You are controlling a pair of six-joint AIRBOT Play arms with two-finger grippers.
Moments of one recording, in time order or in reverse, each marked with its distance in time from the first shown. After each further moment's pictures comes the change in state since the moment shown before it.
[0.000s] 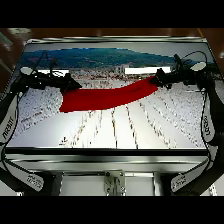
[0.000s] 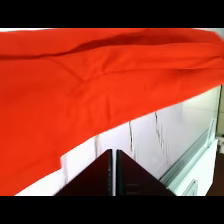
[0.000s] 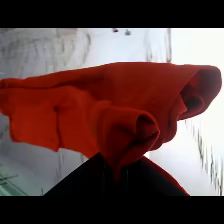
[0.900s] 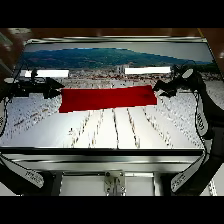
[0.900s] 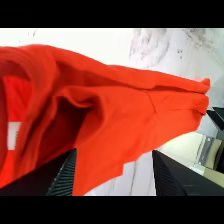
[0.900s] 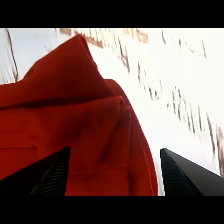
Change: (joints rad) left arm 0.316 -0.080 -0.023 0.001 -0.057 -0.007; right arm -0.002 -0.150 -0.001 -0.370 -0.151 0.138
